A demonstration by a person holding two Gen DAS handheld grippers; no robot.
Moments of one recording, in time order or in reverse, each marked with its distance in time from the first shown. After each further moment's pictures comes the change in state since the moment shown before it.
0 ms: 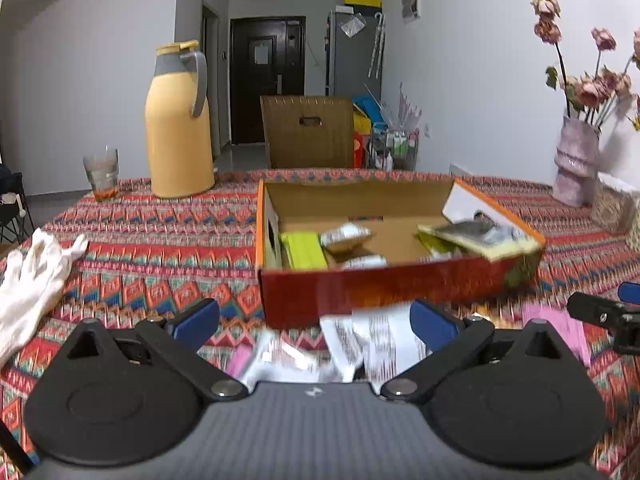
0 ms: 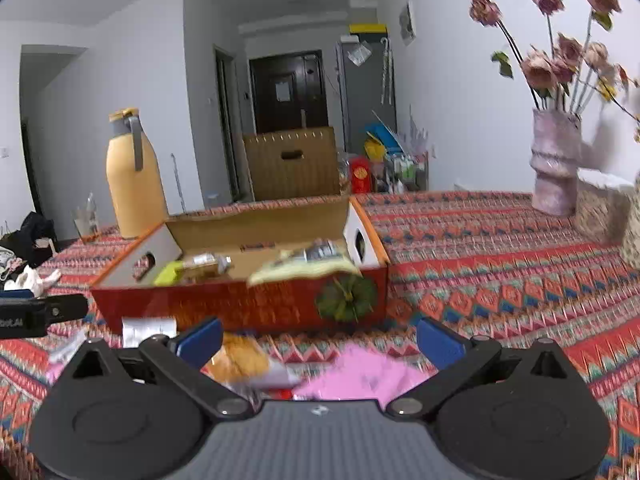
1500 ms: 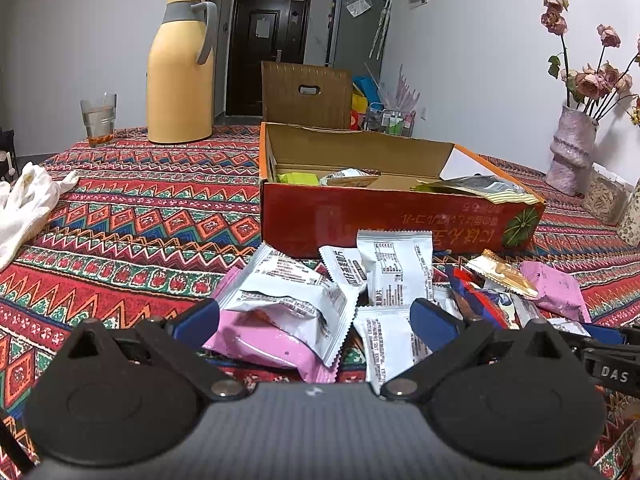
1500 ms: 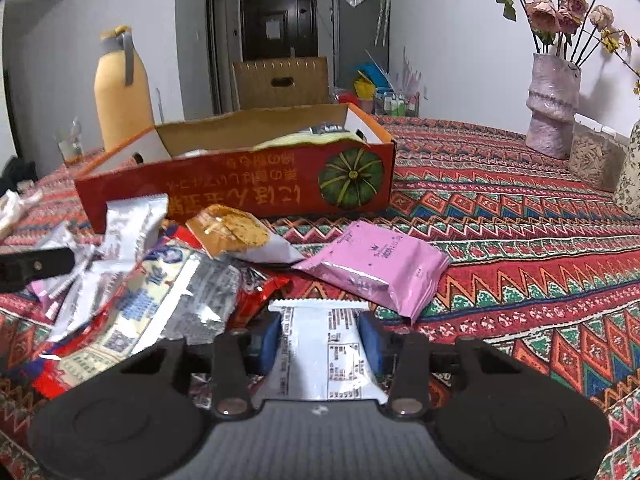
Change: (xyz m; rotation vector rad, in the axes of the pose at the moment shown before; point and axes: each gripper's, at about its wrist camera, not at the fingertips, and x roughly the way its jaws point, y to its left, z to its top) left arm 0.007 0.013 -0.043 -0.074 0.059 -0.045; right arm 0.010 0.017 -0.053 -0.016 0.145 -0.026
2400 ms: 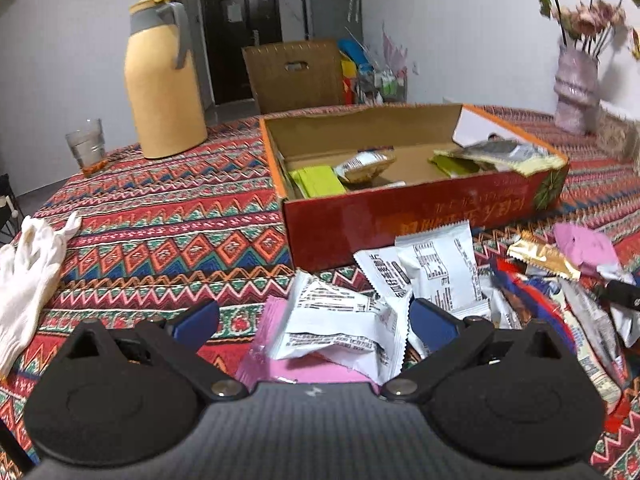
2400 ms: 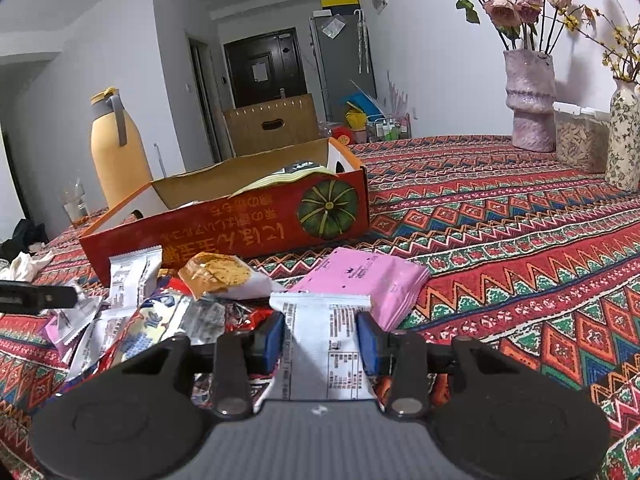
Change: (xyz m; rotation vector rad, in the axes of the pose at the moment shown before) left arm 0.025 0.008 0.030 0.189 0.109 0.045; right arm -0.007 -0.026 -0.003 0.105 -0.090 0.024
